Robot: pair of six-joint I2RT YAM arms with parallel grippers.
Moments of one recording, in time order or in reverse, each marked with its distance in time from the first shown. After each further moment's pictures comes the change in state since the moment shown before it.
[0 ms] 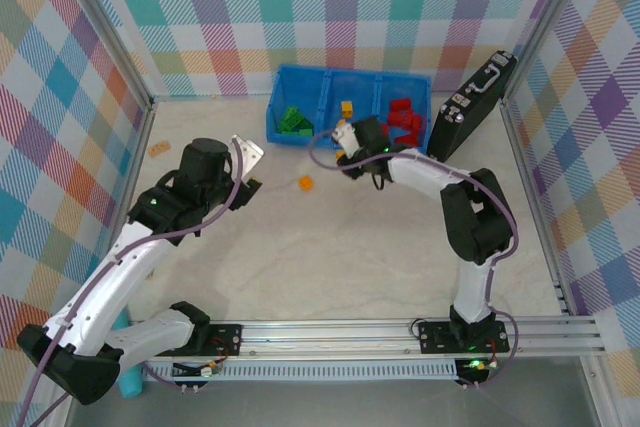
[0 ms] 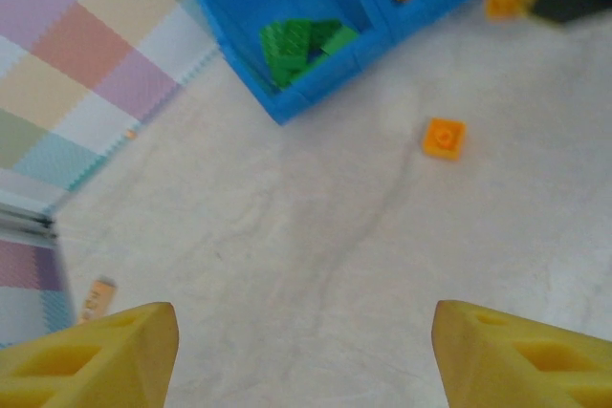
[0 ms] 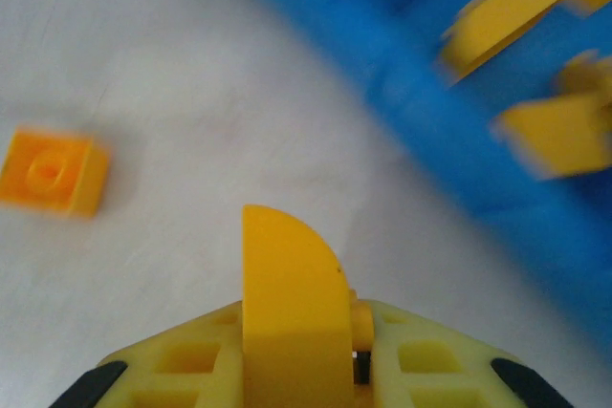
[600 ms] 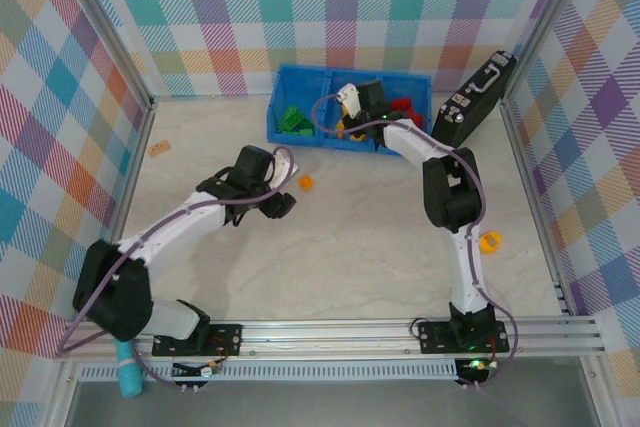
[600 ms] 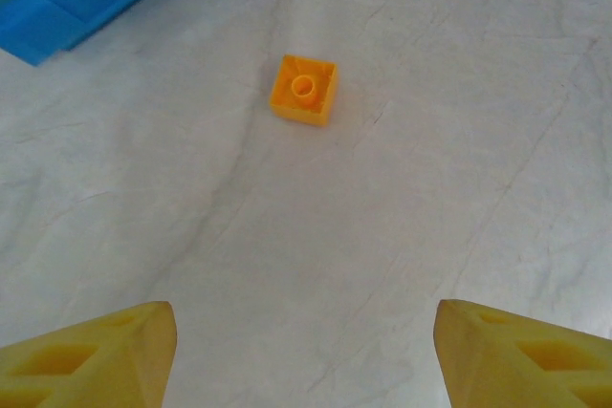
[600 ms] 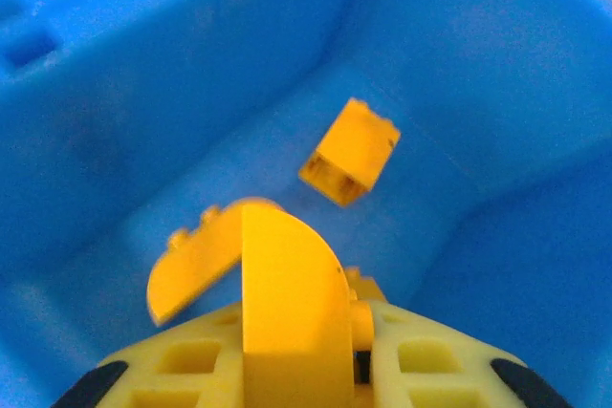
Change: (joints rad) left arm 0.001 0.381 -0.174 0.334 0.211 -0.119; right arm -0.111 0.365 0.480 0.024 0.099 -0.157
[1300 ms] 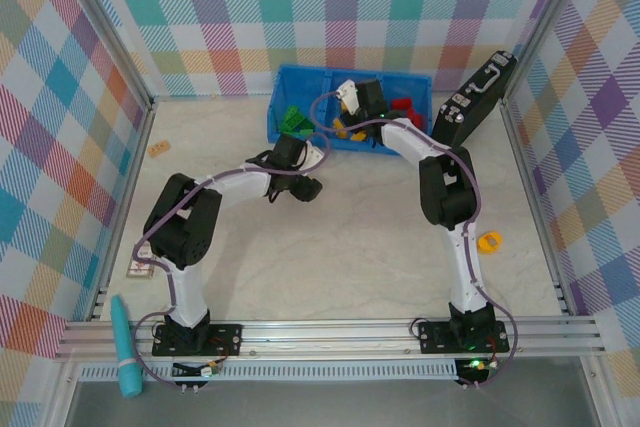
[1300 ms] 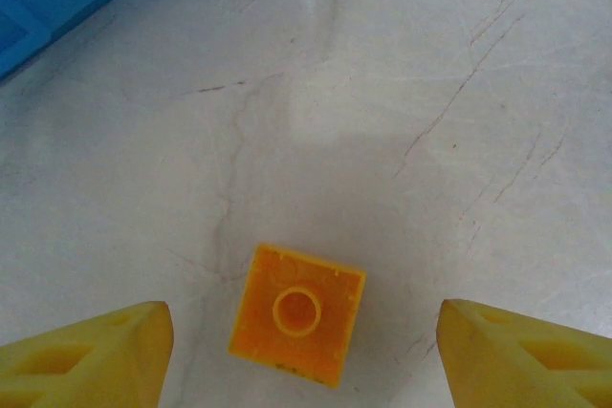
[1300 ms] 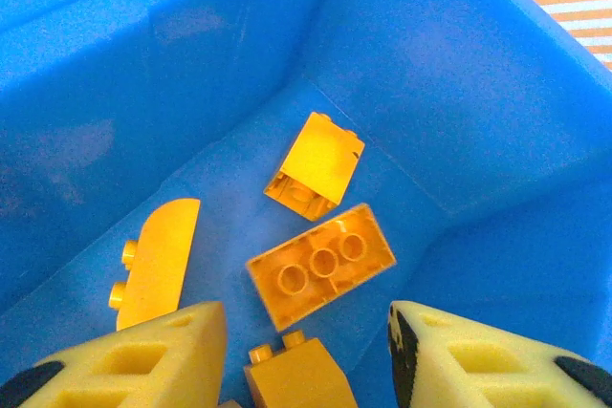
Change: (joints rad) left arm -0.009 0.509 0.274 0.189 0.040 -0.013; right arm -0.008 0.043 0.051 0.031 0.040 -0.018
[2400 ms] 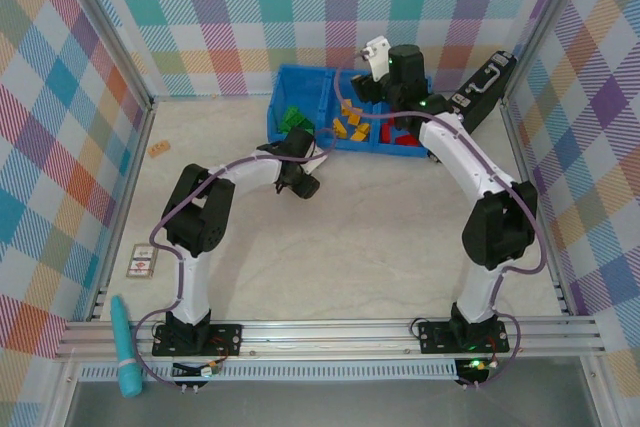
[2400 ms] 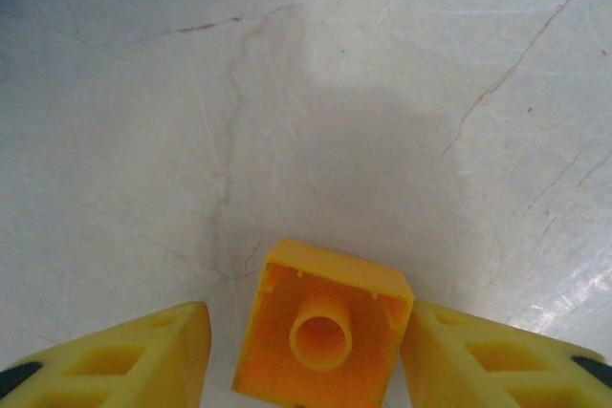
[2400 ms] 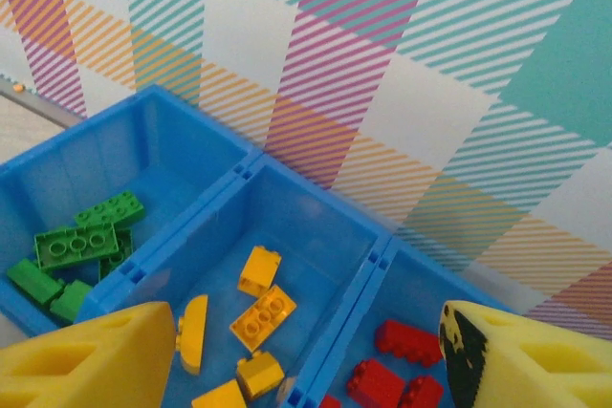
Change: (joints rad) left arm -0.001 0.144 0.207 -0.256 -0.049 0.012; right arm -0.003 -0.497 -0.164 -0.061 -0.016 0.141
